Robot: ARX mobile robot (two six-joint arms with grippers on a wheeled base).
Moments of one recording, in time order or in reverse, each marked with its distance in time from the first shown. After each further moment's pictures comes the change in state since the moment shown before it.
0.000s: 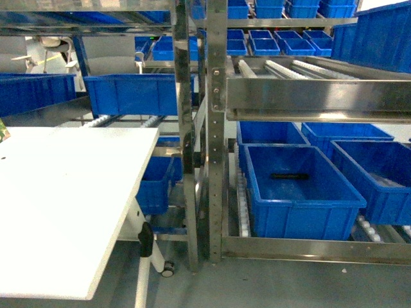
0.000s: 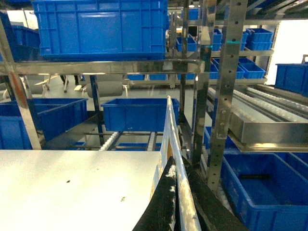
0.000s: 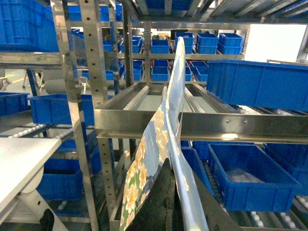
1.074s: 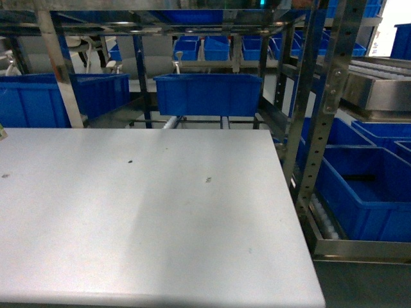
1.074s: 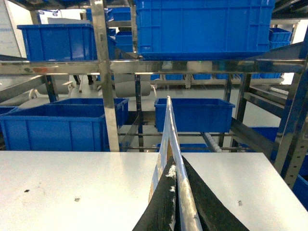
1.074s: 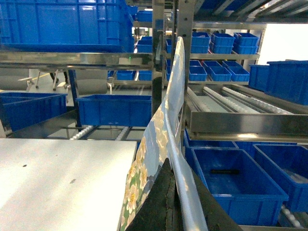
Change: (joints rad) left arm 0.000 -0.002 0.000 0.000 0.000 0.000; right arm 0.000 0.000 0.000 -0.003 0.000 0.000
